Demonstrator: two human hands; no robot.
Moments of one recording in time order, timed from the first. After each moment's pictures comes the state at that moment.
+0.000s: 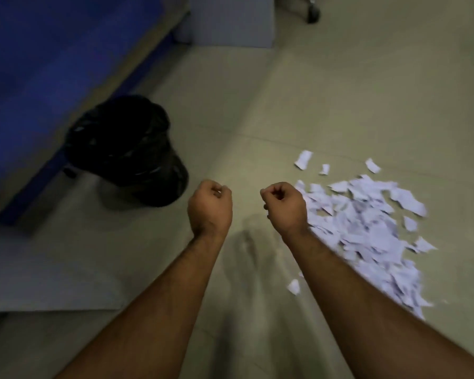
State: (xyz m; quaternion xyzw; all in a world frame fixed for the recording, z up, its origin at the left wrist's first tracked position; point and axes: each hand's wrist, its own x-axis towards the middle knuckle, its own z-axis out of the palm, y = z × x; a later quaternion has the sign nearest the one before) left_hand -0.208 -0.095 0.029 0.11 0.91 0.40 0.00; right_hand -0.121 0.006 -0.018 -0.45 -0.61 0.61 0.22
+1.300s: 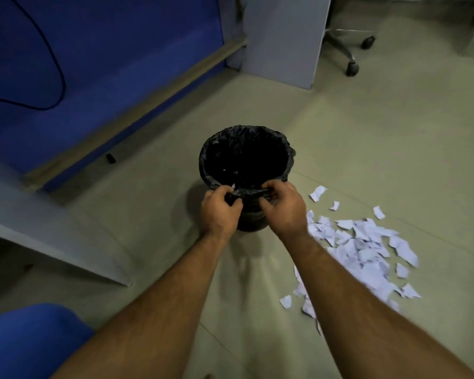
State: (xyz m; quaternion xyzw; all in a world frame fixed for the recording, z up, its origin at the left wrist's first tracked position) left_hand -0.218 -0.134 0.088 0.11 0.92 0.37 0.03; right_hand -0.147 -0.007 0.068 -0.27 -0.85 0.39 0.22
